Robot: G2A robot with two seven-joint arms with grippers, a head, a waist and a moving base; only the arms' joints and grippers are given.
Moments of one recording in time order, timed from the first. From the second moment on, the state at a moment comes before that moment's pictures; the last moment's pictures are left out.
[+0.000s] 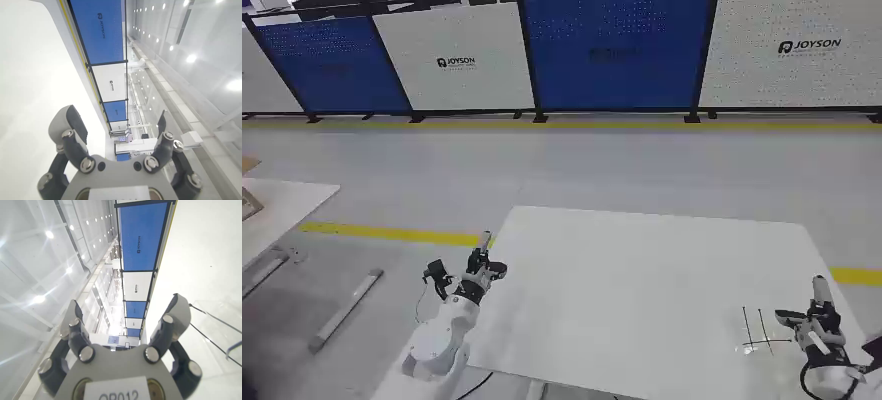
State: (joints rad) left arm 1.73 -1.15 -1.60 -1.80 -0.42 0.00 0.00; right arm -1.73 -1.15 1.60 -1.80 0.42 0.00 0.00
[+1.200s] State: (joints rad) left arm 1.73 -1.15 -1.60 -1.80 -0.42 0.00 0.00; right arm -1.71 -1.10 1.84 -1.78 0.40 0.13 0.63
